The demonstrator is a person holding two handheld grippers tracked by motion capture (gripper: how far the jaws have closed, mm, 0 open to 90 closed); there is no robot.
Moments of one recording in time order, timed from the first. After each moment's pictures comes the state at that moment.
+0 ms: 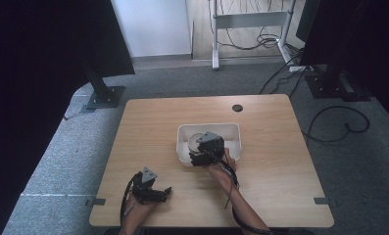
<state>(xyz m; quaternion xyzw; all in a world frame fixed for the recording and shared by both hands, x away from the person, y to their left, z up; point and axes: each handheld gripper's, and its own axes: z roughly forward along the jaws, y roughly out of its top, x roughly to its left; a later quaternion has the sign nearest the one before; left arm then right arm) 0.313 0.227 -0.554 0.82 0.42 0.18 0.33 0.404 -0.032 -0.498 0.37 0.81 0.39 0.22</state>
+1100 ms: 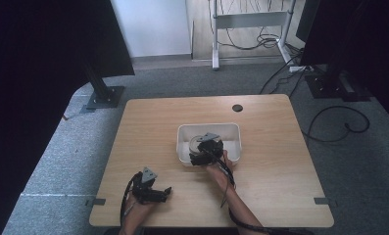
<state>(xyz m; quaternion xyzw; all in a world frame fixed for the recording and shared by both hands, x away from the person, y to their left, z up) 0.313 0.227 -0.554 0.82 0.42 0.18 0.33 0.422 -0.030 -0.526 0.41 0.81 0.38 0.18</state>
